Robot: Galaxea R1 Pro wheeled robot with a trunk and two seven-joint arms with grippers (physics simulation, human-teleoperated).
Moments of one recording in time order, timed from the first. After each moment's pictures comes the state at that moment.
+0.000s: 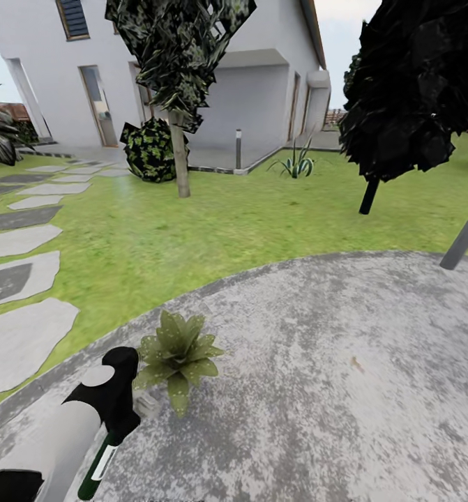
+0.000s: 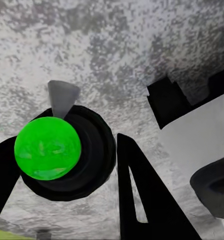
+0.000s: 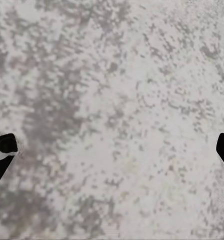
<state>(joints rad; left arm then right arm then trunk) -0.77 0.07 -0.07 -0.63 -1.55 0.98 -1.56 -0.37 -0.06 -0.59 -0.11 0.55 -0.32 -0.23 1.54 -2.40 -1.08</state>
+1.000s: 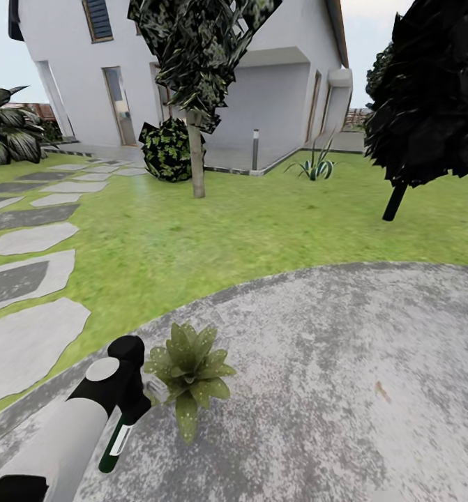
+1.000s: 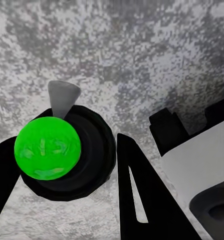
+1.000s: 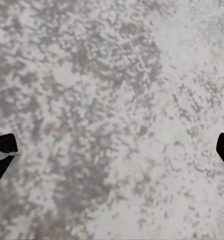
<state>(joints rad) -0.76 0.03 -0.05 -0.76 -1.56 0.98 -1.56 -0.37 -0.06 -0.59 -0.11 0.55 -0.32 -0.22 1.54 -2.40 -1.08</state>
